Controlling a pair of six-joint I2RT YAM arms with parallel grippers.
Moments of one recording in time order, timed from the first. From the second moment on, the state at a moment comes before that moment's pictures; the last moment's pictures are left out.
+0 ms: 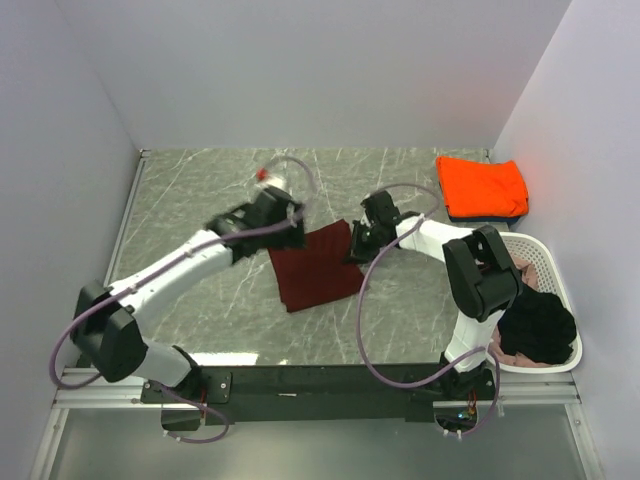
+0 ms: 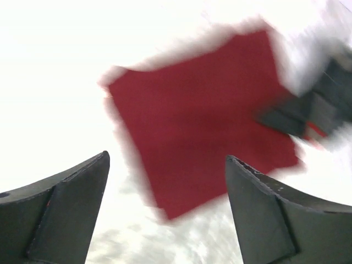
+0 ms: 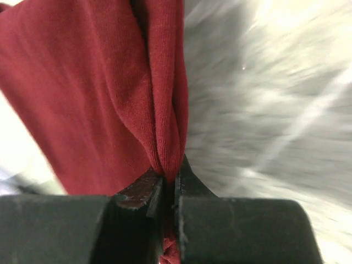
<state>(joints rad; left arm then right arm) -0.74 1.43 1.19 -0.57 -0.29 -0.58 0.43 1.81 1.05 -0.30 -0.34 0.62</state>
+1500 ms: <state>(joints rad) -0.14 1.49 1.12 -0.57 -0.32 -0.43 0.10 2.09 2.08 -0.93 0.50 -0.03</state>
